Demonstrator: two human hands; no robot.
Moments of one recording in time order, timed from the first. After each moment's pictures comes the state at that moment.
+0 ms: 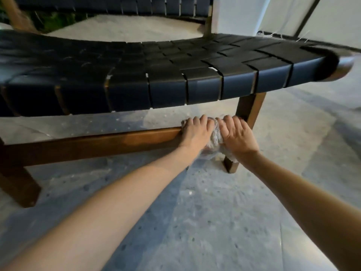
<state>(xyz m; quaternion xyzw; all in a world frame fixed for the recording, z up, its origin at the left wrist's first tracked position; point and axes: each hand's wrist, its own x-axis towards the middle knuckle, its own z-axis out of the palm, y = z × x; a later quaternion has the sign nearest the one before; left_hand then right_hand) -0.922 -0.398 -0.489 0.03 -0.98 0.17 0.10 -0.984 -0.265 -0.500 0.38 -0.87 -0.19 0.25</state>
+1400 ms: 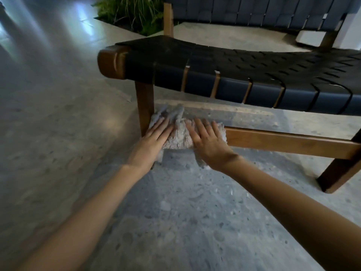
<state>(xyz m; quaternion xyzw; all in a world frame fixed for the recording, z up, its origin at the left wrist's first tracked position) -0.595 -0.665 -0.492 0.17 -0.98 0.01 0.13 -0.740 -0.521 -0.461 0.60 -0.79 -0.08 0.02</state>
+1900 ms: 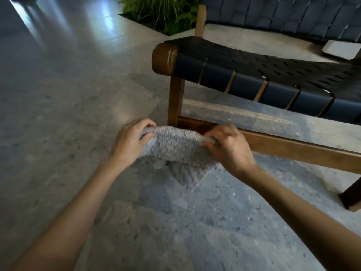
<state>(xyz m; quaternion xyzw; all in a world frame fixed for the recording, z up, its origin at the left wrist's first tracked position) -0.511 -0.705 -0.458 0.32 -0.90 -0.15 0.26 -0.709 -0.527 -0.445 0.60 -0.77 0.21 0.05</state>
